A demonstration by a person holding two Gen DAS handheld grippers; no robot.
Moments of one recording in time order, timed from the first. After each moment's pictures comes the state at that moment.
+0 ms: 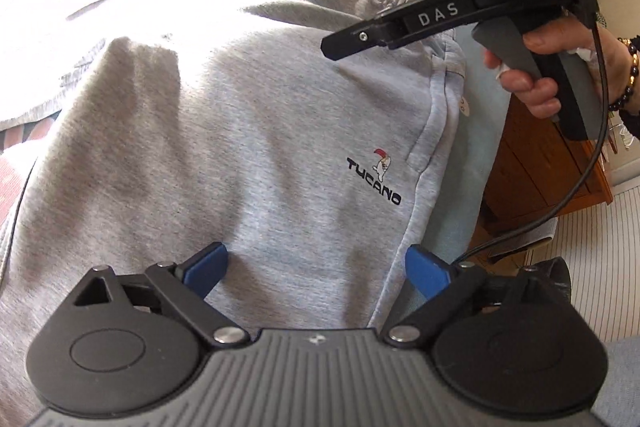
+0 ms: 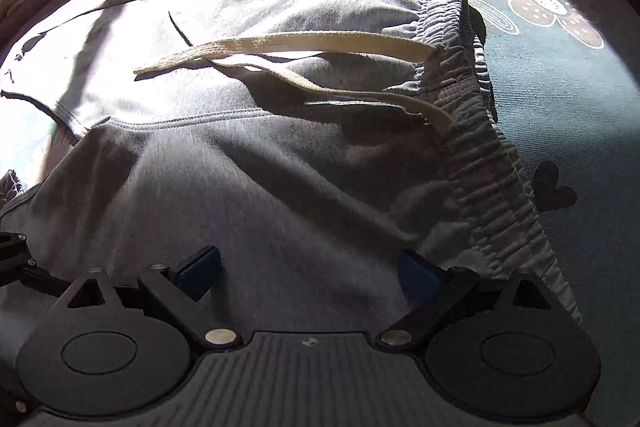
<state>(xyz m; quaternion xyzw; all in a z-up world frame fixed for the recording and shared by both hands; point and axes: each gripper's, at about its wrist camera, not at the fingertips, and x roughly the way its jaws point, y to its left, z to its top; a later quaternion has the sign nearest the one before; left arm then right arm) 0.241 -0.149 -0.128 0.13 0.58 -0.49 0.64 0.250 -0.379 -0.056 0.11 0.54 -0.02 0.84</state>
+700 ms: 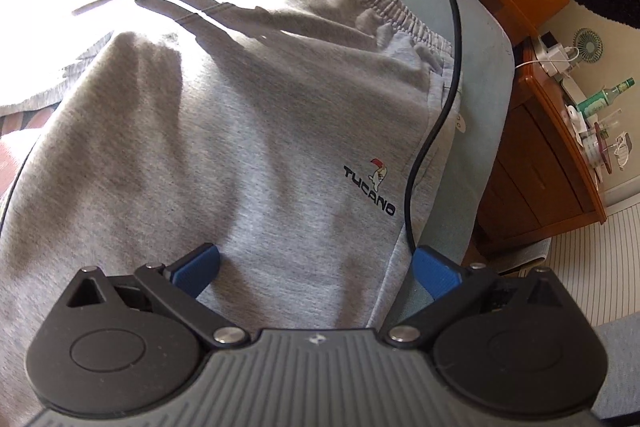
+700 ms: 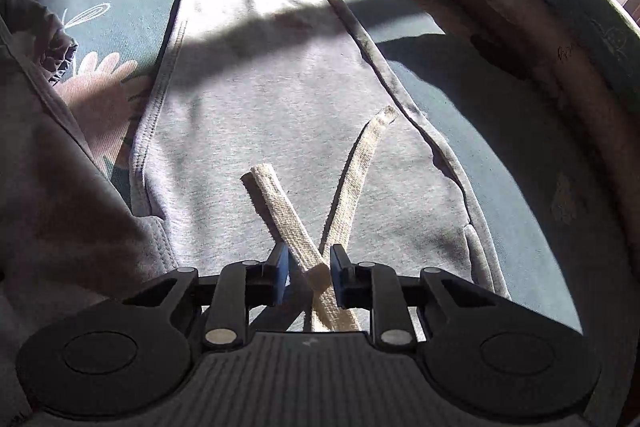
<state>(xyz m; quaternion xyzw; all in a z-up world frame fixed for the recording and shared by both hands) 0.237 -0.145 -0.132 0.09 0.57 -0.48 0.66 0.382 -0.267 -0.056 -0.32 0.42 0.28 0.80</state>
